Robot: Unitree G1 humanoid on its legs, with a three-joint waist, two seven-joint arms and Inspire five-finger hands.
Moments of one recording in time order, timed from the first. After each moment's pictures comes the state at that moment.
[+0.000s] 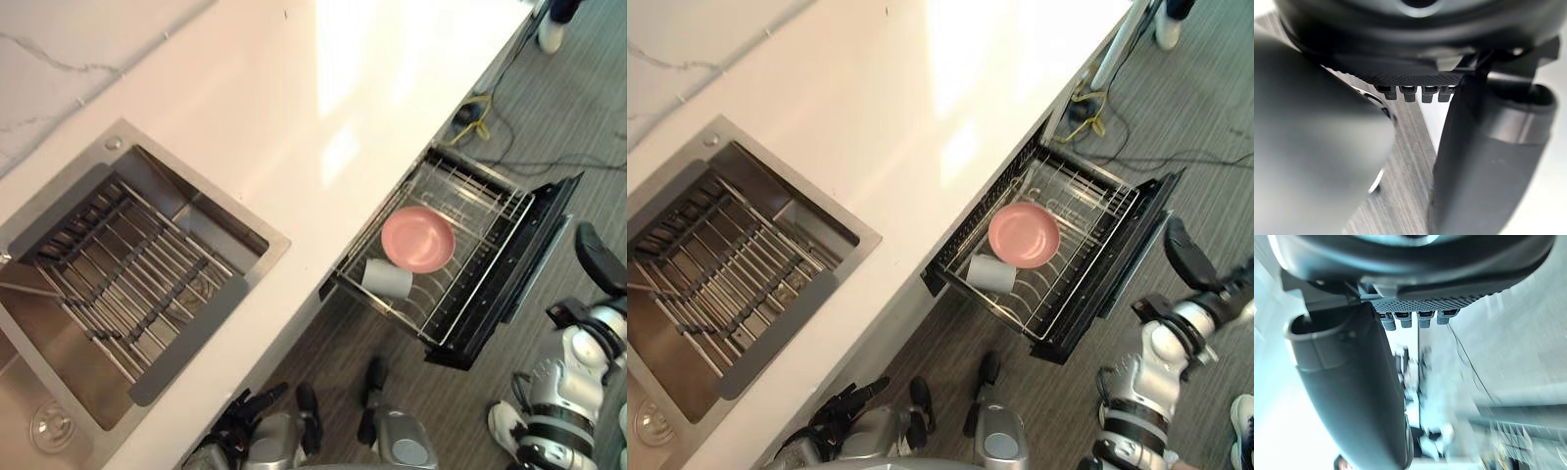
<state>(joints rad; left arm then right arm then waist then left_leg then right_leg) 0.10 0.10 0.11 0.88 -0.51 0.14 -0.12 -0.10 -0.24 -0.67 0.17 0.35 -0.12 -0.53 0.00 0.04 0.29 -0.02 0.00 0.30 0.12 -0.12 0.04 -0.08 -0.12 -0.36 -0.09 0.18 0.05</state>
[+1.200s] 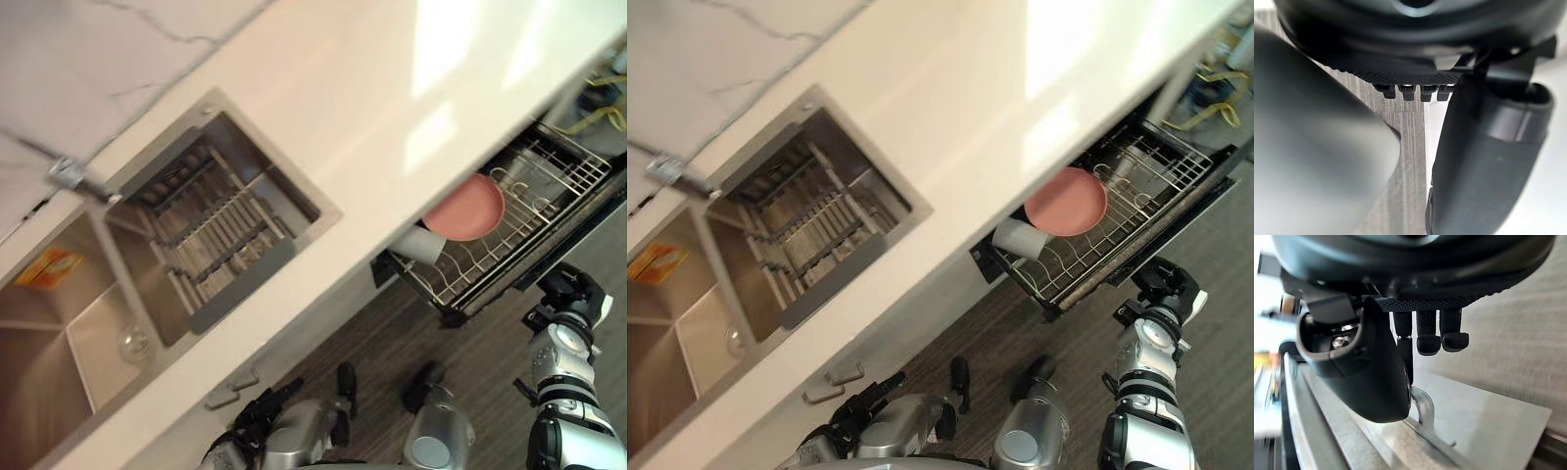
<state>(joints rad) 0.04 0.06 0.04 0.98 -0.65 0.15 -0.14 -0.36 -0.47 -0.42 0.86 0.39 -0.08 -0.31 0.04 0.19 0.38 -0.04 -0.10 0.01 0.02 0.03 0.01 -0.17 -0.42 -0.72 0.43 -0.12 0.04</state>
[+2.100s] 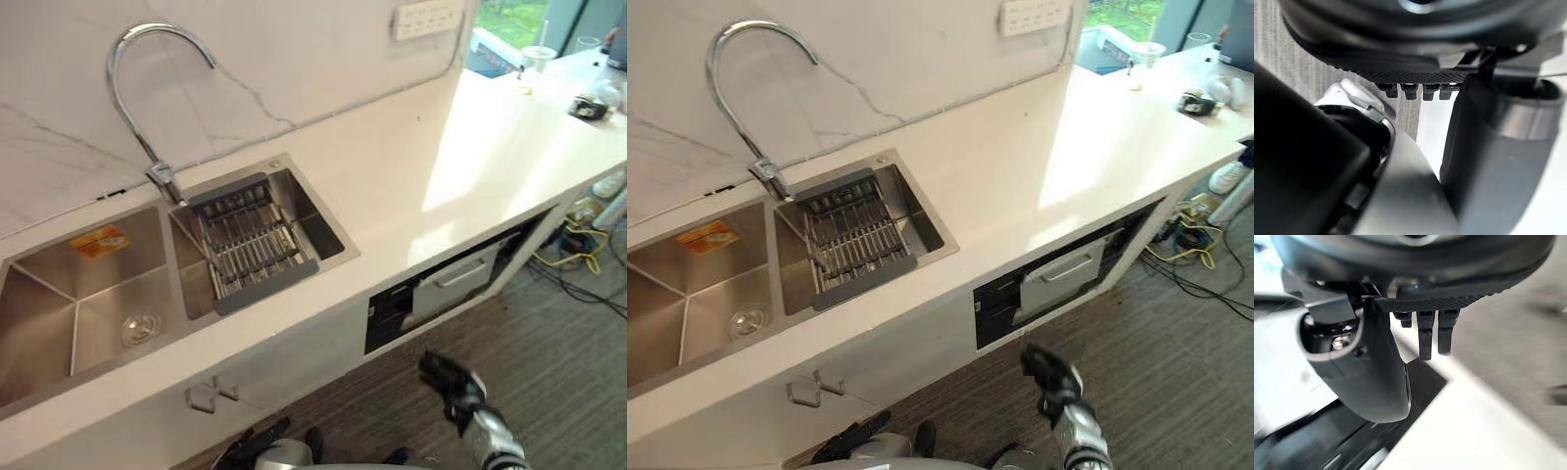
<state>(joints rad) 0.19 0.09 0.15 0.97 -0.51 0.12 -0.19 0.01 -0.15 -0.31 1.10 0.27 -0.07 0.12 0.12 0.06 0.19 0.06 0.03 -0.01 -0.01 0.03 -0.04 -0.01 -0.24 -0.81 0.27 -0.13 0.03</state>
